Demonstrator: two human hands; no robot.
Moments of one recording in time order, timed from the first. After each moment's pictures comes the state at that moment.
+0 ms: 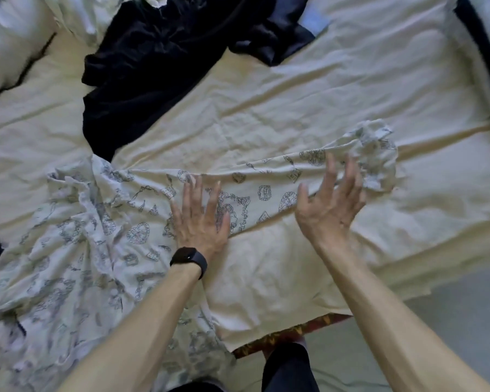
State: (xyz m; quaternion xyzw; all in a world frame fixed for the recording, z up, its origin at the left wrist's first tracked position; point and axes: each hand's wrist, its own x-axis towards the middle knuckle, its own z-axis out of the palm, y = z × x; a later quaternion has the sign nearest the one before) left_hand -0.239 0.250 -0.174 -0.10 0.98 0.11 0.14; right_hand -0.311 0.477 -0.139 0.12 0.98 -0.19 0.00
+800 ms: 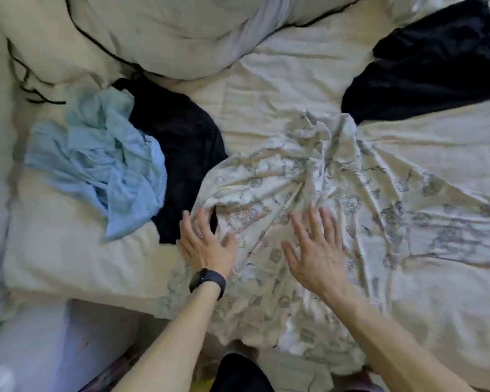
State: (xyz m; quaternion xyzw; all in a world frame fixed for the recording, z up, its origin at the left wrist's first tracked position) left_hand 0.044 -0.025 -0.120 -0.56 0.81 0.15 -0.01; right_hand -0.089 0.142 -0.122 -0.35 0.89 -0.11 0.28
